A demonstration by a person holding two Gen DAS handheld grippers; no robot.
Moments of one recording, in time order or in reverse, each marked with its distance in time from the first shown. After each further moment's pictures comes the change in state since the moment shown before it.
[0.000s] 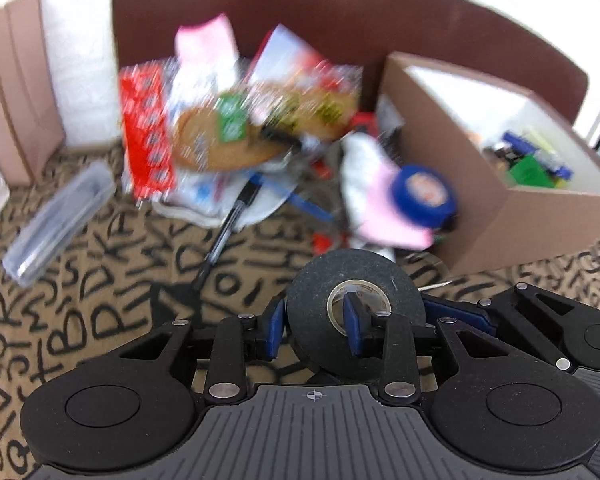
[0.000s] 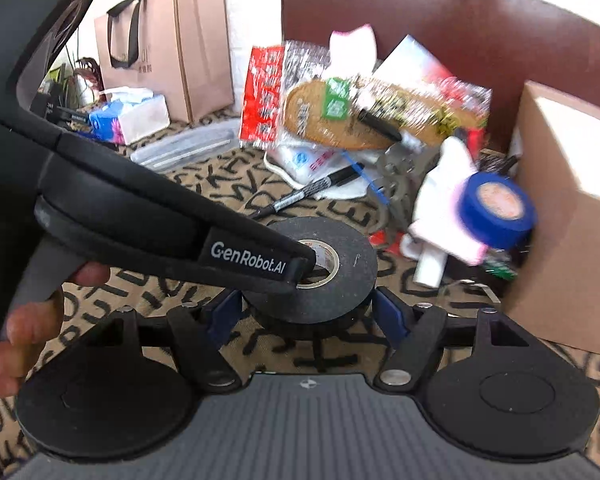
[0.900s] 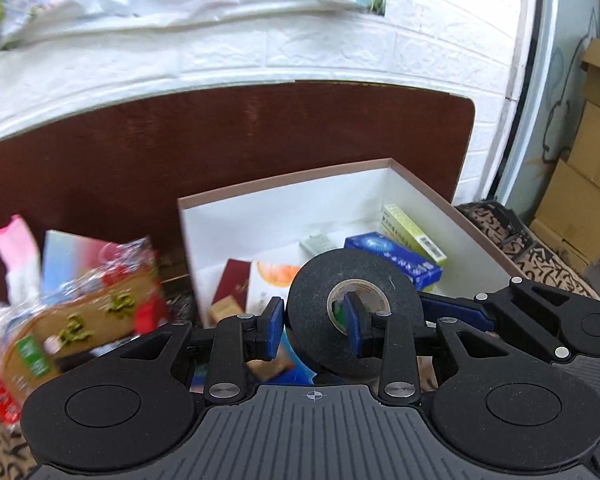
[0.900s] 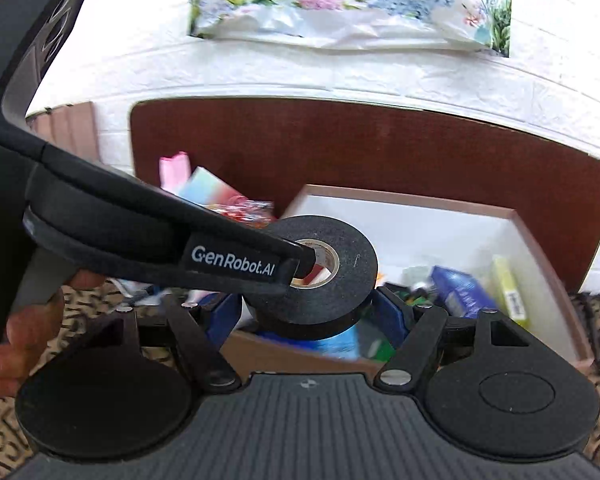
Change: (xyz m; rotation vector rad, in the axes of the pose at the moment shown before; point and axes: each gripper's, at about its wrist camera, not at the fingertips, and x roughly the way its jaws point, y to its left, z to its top) left arm 0.024 -0.170 0.130 0.234 -0.118 -0.200; right arm -0.081 -0.165 0.059 0.091 -0.150 -0.243
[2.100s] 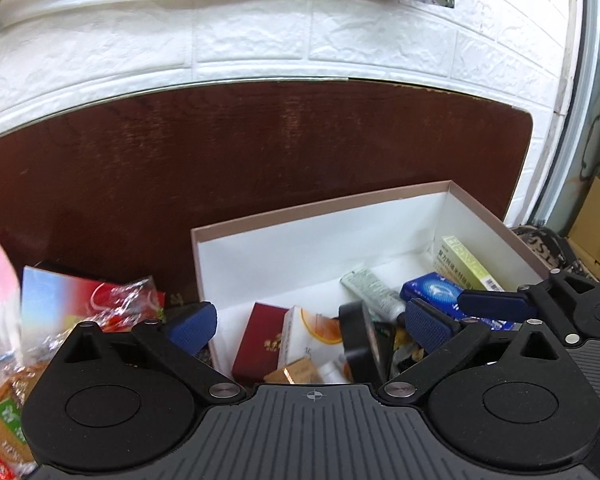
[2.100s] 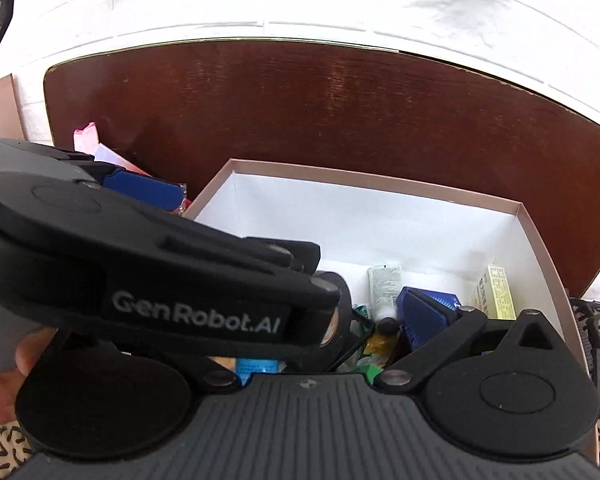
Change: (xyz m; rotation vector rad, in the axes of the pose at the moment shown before) left arm 0.064 0.035 0.030 -0.029 -0.019 0.067; right arm 0.071 -0.024 0.013 0.009 0.160 -0.070
